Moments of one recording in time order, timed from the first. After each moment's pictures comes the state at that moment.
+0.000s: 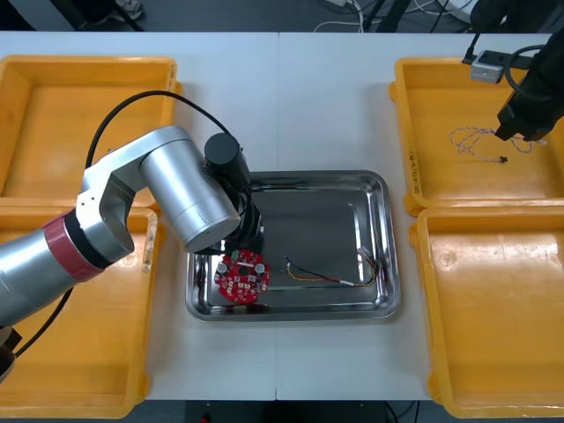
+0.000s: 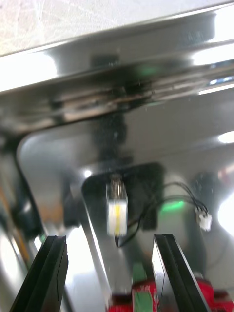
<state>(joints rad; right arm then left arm) -1.05 -0.58 -0.19 -1.04 -0.45 1.88 2.53 -0.75 0.57 -0.78 -1.76 0.54 1.50 -0.75</state>
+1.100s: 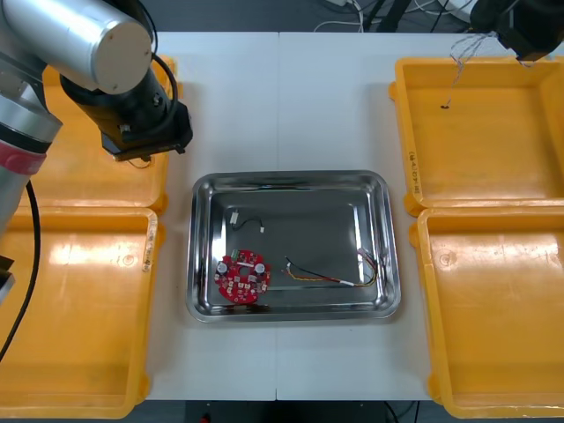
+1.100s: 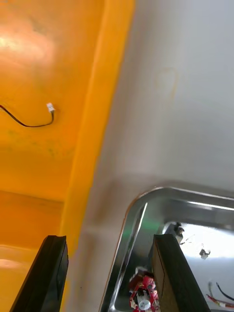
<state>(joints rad) -1.03 -0.54 -0.19 -1.60 -0.45 1.92 2.21 -0.89 0.58 -0.31 -1.61 0.65 1.81 -0.75</state>
